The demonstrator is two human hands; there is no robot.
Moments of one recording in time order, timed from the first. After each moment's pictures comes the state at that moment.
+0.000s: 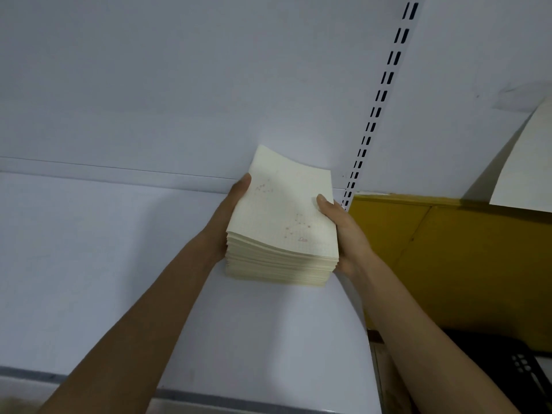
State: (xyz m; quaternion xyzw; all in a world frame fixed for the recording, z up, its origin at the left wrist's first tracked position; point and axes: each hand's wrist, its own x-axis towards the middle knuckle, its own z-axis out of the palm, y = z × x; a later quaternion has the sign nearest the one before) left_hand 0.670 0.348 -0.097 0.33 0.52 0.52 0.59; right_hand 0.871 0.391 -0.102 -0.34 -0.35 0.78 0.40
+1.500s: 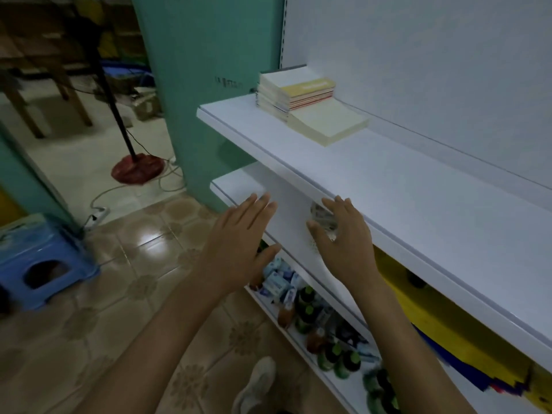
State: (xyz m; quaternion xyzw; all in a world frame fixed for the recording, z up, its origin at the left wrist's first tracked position) left_hand 0.335 -0.171 -0.133 0.48 0.86 0.17 -0.11; right_hand 0.435 0.001 -0.128 -0.22 -0.91 0.28 0.23
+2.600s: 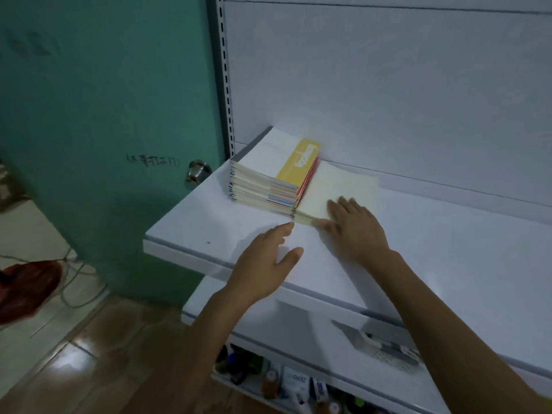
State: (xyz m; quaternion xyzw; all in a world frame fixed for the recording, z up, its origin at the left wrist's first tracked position) left_hand -0.013 -0.007 -0.122 0.54 0.73 0.38 0.20; right_hand 0.125 0.157 -0.119 -0.40 -0.91 0.00 0.11
